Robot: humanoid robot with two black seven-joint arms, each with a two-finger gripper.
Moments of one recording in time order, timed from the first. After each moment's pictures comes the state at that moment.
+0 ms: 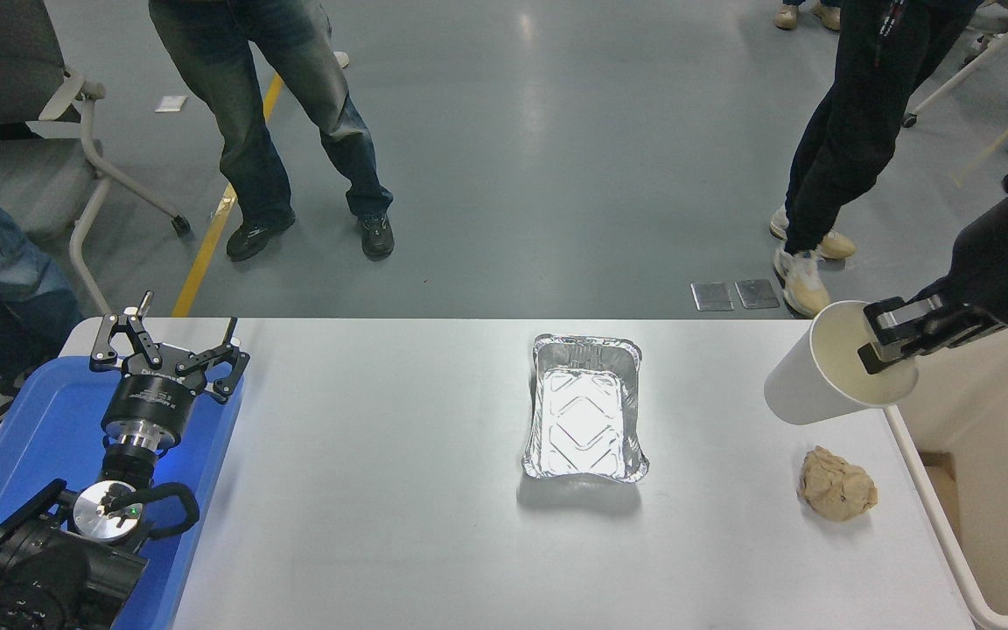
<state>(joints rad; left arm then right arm) -0.53 0.19 -1.22 -0.31 -0.10 -0.79 -0.17 2.60 -0.54 -1.46 1.72 -0.54 0.66 0.19</state>
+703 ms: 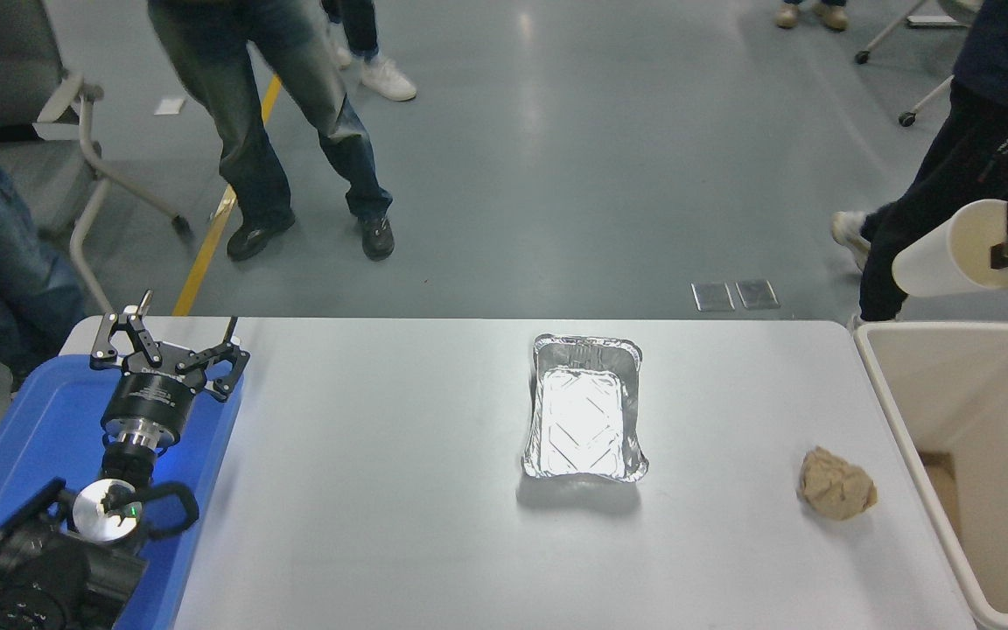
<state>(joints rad) -0.53 0.19 -1.22 -0.31 -0.11 -0.79 -0.17 1.89 -0.87 -1.18 0.96 -0.54 0.50 0.19</state>
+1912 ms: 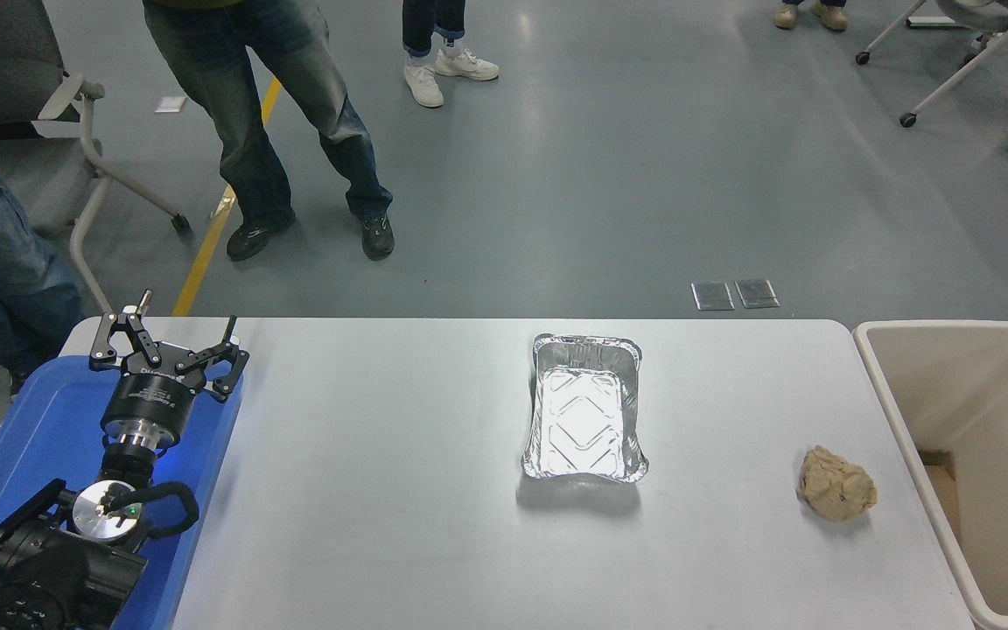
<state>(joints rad) -0.53 0.19 -1.22 -0.31 -0.11 -0.79 -0.17 0.68 -0.50 -0.44 0.07 0.12 0.06 -0.20</state>
